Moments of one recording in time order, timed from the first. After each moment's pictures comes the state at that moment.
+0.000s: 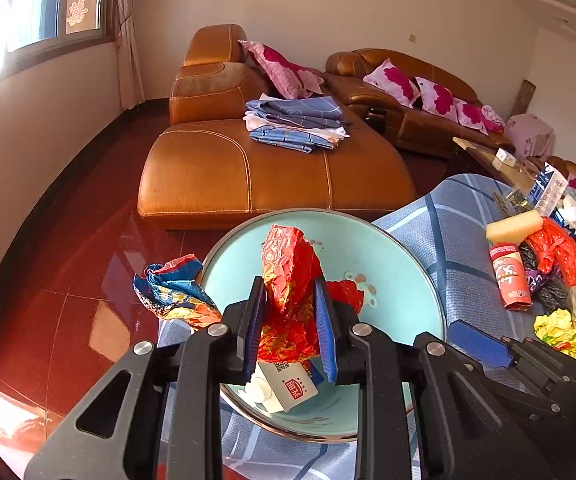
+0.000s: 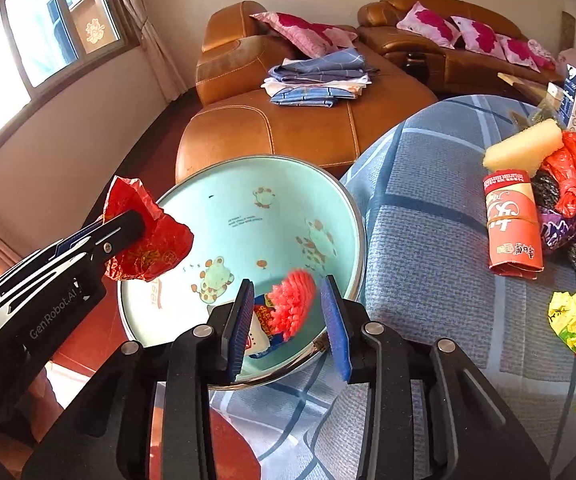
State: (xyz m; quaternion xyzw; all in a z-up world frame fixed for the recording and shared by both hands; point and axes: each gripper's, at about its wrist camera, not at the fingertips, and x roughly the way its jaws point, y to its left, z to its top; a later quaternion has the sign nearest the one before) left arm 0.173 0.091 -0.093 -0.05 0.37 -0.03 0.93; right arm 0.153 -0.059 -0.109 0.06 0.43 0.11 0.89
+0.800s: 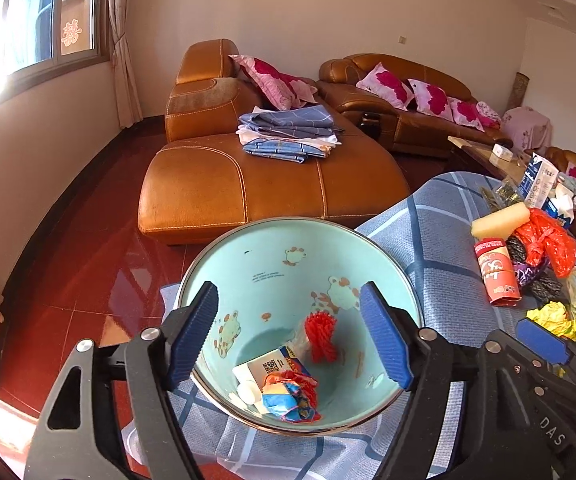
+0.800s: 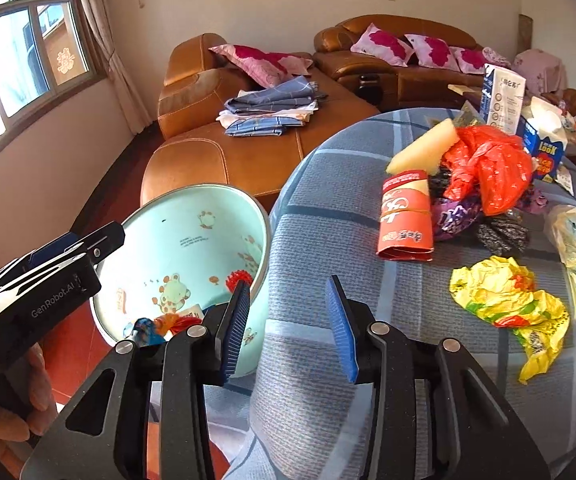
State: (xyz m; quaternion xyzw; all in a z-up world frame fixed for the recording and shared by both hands) left arm 0.155 0.066 -0.078 -0.02 0.34 -0.02 0.94; right arm 0.108 -0.113 -0.089 0.07 0.38 0.03 0.92
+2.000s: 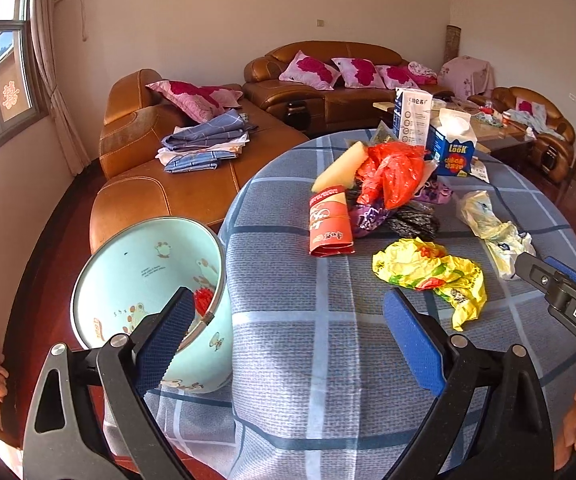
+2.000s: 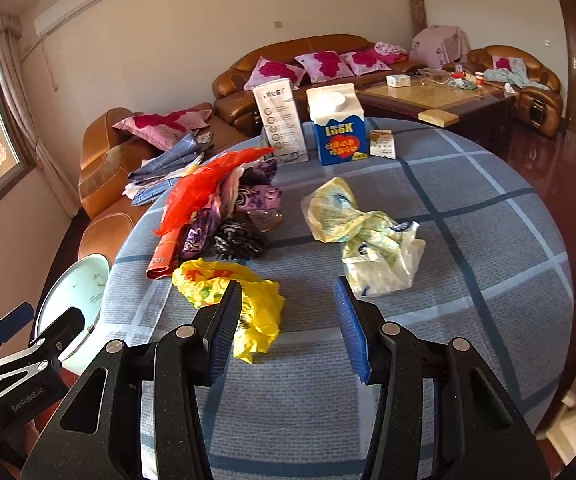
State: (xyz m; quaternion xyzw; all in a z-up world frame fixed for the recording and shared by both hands) left arm 0.077 -0.103 -0.068 0.08 0.34 -0.12 0.93; right arm 0.009 -0.304 -0.078 0.17 0.32 -0.11 0.93
